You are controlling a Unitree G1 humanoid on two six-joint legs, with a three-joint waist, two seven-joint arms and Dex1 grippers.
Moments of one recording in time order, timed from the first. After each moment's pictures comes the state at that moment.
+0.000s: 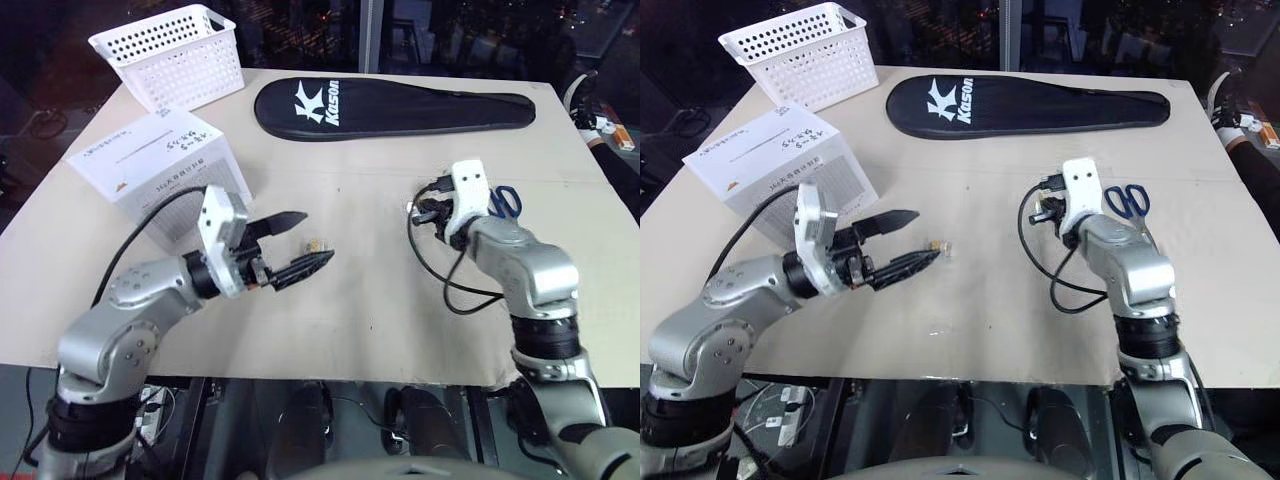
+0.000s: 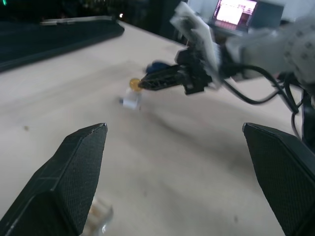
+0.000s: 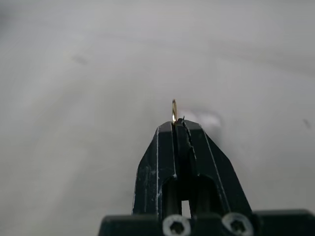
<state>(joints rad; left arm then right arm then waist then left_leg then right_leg) -0.24 0.69 0.20 -0.48 -0.84 0.69 -0.77 -0.58 -0.27 -0.02 -0.32 0.33 1.06 0.29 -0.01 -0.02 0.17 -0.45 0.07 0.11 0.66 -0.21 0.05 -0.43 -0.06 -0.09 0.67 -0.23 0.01</state>
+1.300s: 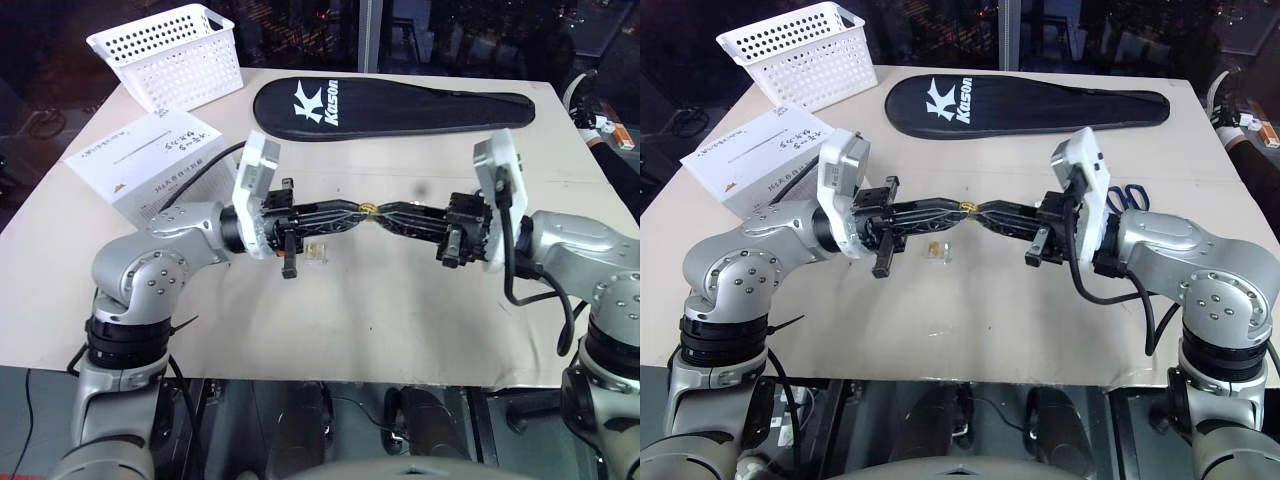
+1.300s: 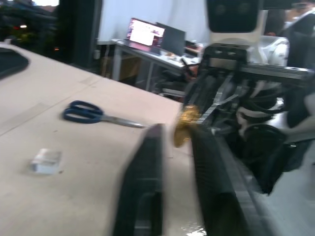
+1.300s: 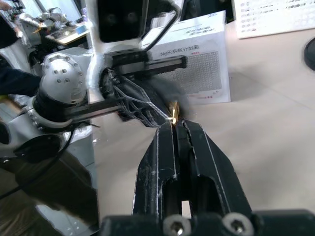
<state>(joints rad) -0.56 0.64 0.07 -0.31 -0.96 0.84 -0.97 -0.62 -0.50 -0.14 -0.62 1.10 1.19 0.45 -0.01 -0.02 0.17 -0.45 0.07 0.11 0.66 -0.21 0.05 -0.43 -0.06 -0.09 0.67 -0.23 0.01</state>
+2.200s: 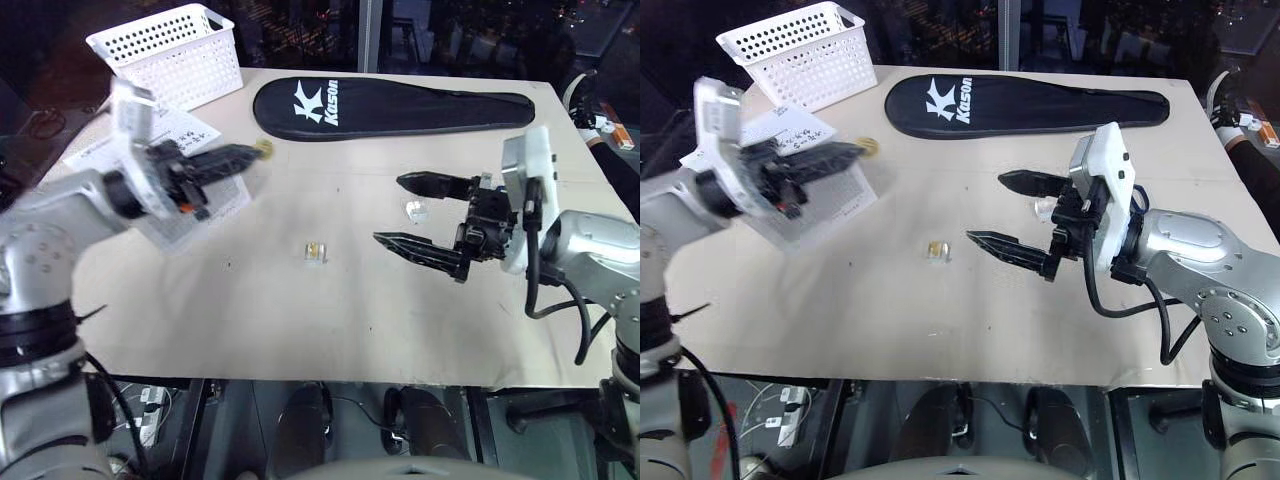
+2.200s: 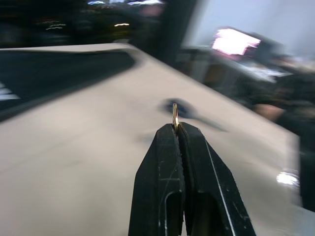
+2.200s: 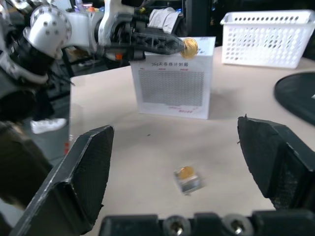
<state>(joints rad) -0.69 1.04 0.27 0.18 -0.84 0.81 -0.93 -0.57 -0.65 -0.08 -0.70 0.97 0.91 0.53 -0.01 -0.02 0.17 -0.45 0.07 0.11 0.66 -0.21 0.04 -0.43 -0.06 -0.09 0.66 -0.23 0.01</state>
